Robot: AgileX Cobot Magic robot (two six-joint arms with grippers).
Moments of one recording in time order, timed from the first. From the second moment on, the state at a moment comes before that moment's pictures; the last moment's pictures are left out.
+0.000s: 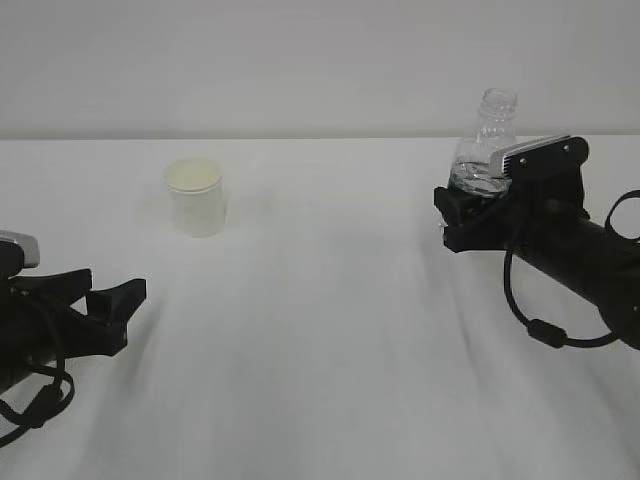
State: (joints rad) left arm -0.32 1.85 -0.29 0.04 -1.15 -0.13; right arm 0.18 2.01 -0.73 -0.21 -0.97 0.02
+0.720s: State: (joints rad) left arm -0.32 1.91 -0.46 0.08 -1.15 -0.13; right arm 0.18 1.94 -0.67 -0.31 -0.96 0.07
